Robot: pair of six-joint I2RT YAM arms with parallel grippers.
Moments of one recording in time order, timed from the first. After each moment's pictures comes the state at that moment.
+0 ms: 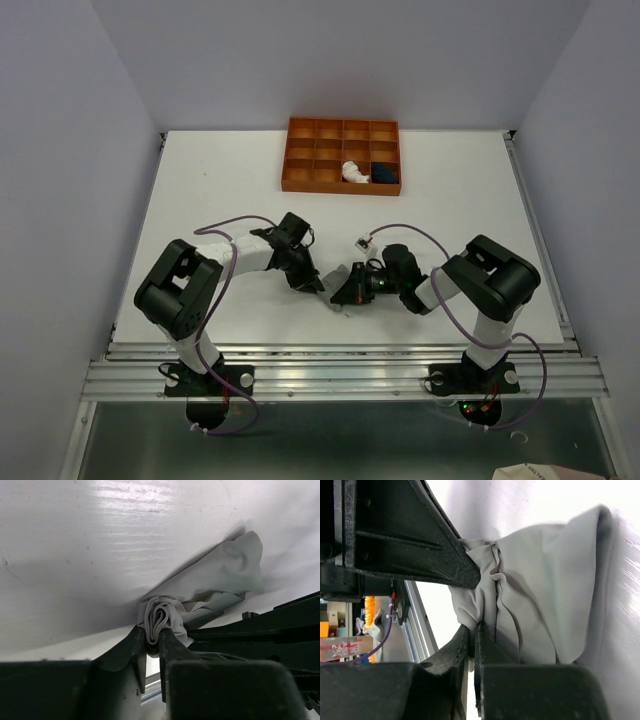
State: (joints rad) left arm -0.62 1.67 0.87 -0.38 0.32 -0.95; right arm 0.66 1.81 0.46 0.87 -0.62 0.77
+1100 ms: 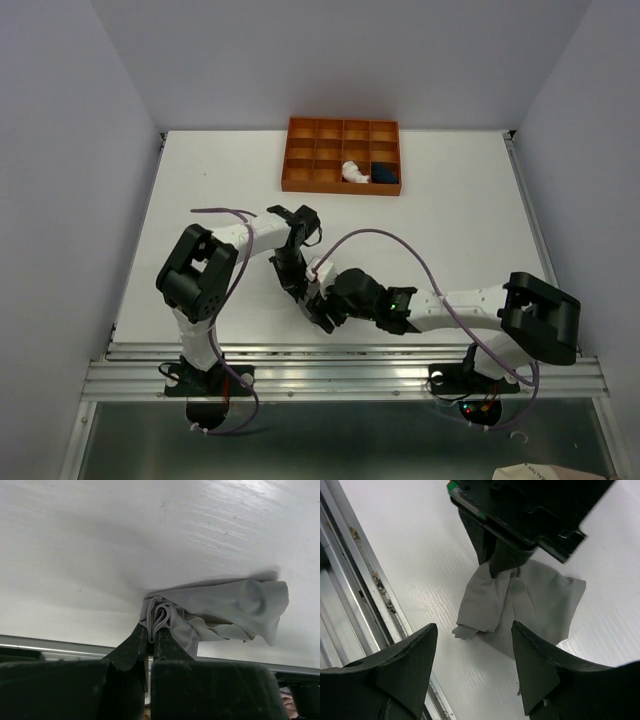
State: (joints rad) left arm -0.64 1.81 1.16 -0.95 0.12 -0.98; right arm 1.13 1.46 0.67 0.23 0.02 0.15
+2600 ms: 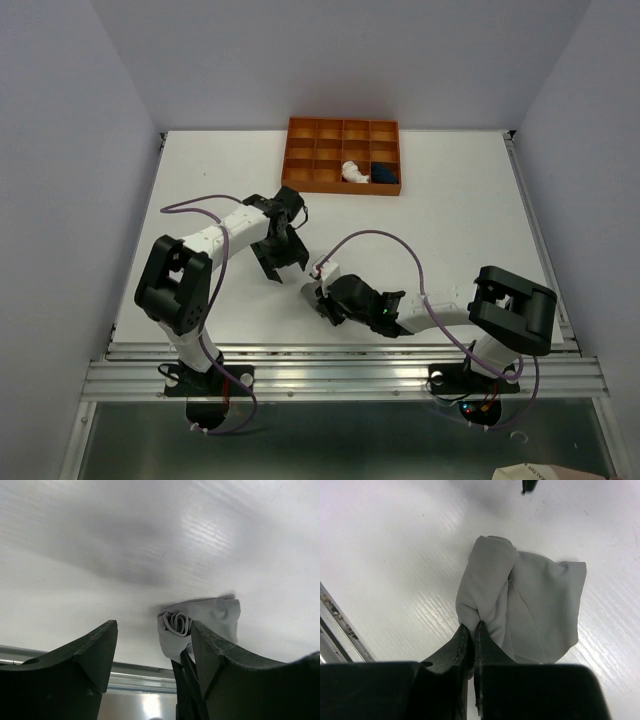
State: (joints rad) left arm -0.56 1.70 1.18 -0.94 0.01 -1.04; right arm 1.18 1.63 0.67 0.33 0.23 0.26
